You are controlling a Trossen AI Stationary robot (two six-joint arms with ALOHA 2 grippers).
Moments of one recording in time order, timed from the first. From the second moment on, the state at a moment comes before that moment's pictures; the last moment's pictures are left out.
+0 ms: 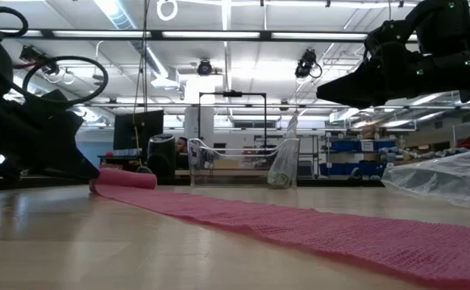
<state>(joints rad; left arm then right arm) -0.55 1.32 0.17 -0.04 -1.05 -1.38 -0.04 1.15 0.16 0.95 0.19 -0.07</state>
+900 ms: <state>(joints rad) -0.42 1.32 0.01 0.37 -1.08 -1.34 -0.04 1.15 0.16 0.95 0.19 -0.07</state>
